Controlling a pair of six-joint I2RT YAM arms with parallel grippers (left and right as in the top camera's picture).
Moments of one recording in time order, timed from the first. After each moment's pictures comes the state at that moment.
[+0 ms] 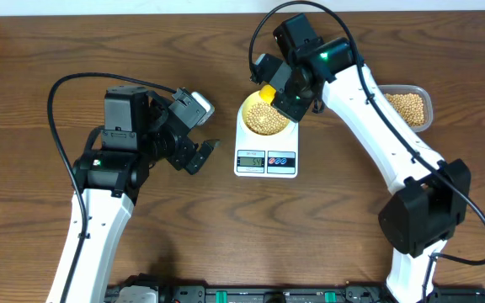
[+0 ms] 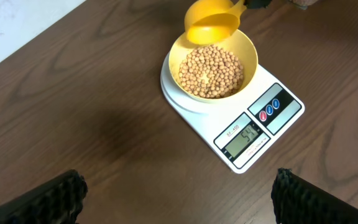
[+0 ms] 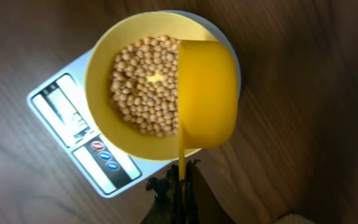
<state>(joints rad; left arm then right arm) -0.11 1.20 1.07 -0.70 0.43 0.56 0.50 2.01 1.92 -1.14 -0.06 -0.49</state>
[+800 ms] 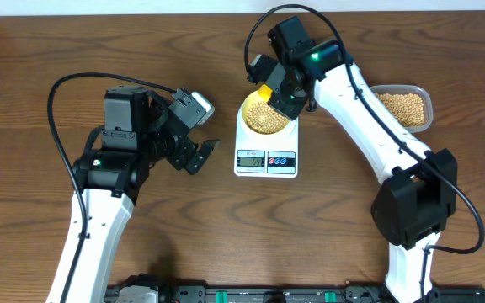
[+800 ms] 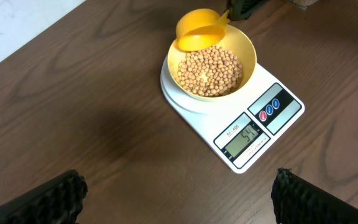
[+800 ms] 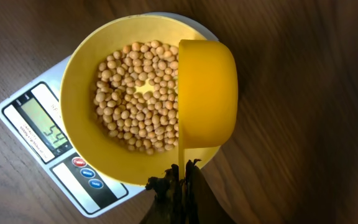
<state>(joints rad) -0.11 1.20 1.07 -0.70 0.43 0.56 0.50 2.07 1.92 -1.09 -0.04 -0.51</state>
